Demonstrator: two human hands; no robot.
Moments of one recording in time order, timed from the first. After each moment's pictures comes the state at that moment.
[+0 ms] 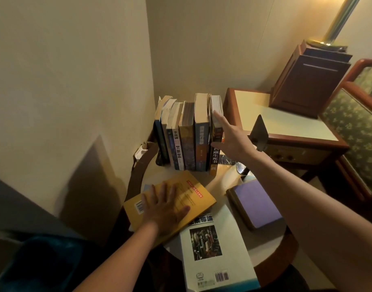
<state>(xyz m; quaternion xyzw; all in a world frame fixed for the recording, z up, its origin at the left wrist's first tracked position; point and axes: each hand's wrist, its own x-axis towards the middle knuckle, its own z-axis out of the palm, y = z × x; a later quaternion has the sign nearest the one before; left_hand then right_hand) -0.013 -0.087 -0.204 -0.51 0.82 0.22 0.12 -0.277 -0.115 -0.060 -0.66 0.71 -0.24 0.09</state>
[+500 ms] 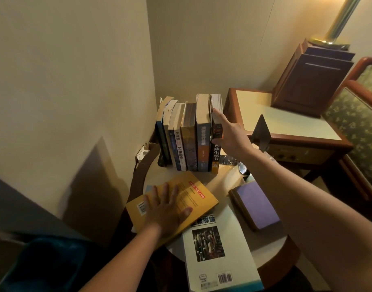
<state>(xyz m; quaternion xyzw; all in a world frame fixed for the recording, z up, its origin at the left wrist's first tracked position) -0.012 -0.086 -0.206 -0.51 0.83 0.21 0.11 -0.275 -0.131 -0.065 -0.65 0.71 -0.25 0.07</state>
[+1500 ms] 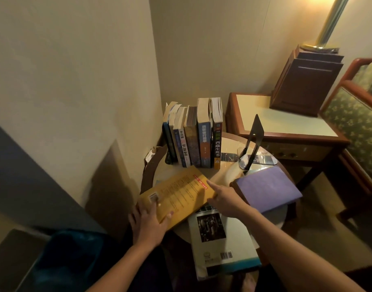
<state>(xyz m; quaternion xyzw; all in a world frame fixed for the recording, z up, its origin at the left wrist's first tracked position) 0.059 -0.026 -0.212 -0.65 0.73 0.21 -0.01 -0.206 0.005 -0.153 -0.61 0.73 -0.11 0.29</state>
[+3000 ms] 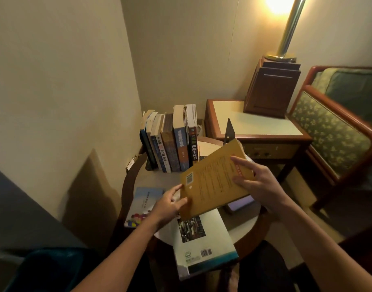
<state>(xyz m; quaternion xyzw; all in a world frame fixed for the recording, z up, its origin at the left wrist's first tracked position) -0.040 -0.031 -0.153 -0.47 0.69 0.54 -0.14 -0.278 0.100 -0.041 -0.47 0.69 -0.45 0.31</state>
